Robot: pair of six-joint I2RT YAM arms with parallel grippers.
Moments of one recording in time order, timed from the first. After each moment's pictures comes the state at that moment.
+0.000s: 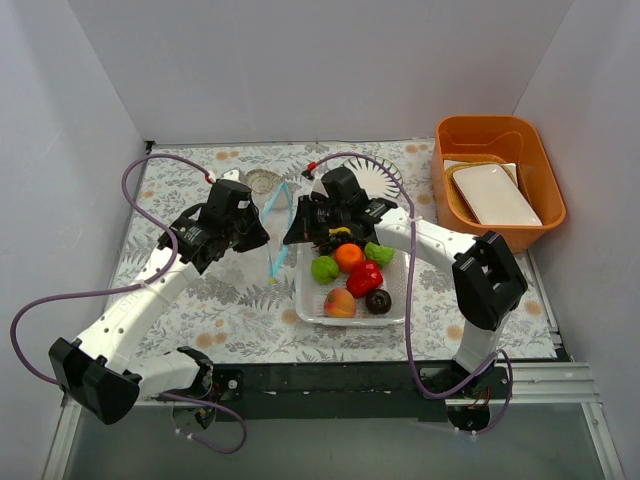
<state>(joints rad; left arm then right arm) -0.54 1.16 1.18 -0.78 -0.14 -0.72 0.78 1.79 1.37 -0.15 -0.50 0.68</state>
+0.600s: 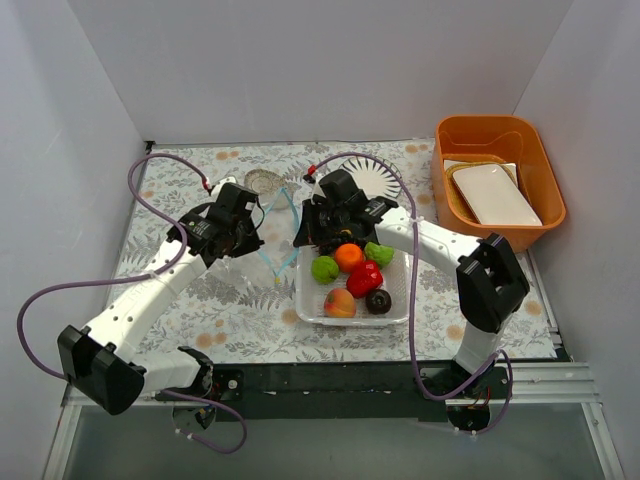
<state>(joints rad) -0.53 1.22 1.18 -0.88 -0.28 -0.76 0.80 1.78 1.39 -0.31 -0.34 0.56</state>
